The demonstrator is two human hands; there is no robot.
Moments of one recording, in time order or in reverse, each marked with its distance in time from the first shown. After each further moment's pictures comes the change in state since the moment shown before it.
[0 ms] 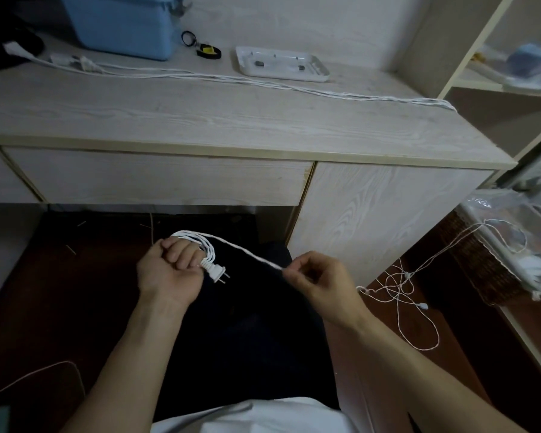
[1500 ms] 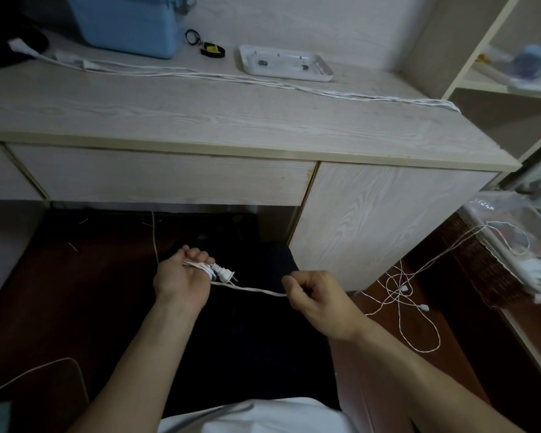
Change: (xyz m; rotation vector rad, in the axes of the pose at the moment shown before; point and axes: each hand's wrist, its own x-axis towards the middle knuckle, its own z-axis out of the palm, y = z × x) left_hand 0.013 -0.019 -0.012 0.058 0.217 -0.019; right_hand -0.011 -0.011 0.010 -0.083 -0.224 -0.130
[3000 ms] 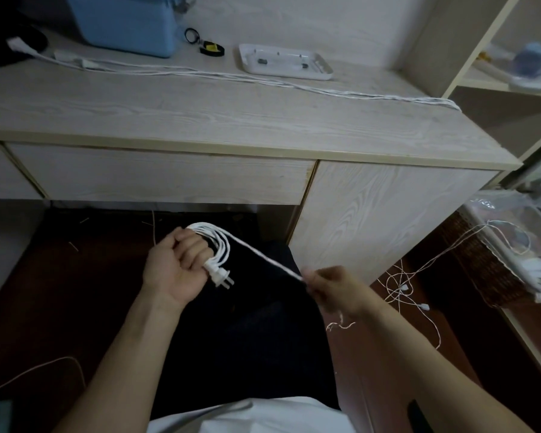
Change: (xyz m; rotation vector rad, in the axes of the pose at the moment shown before) left_hand -0.019 0.022 0.012 0.015 -0.372 -0.180; right_hand 0.008 0.028 -0.036 0.105 -0.011 0.500
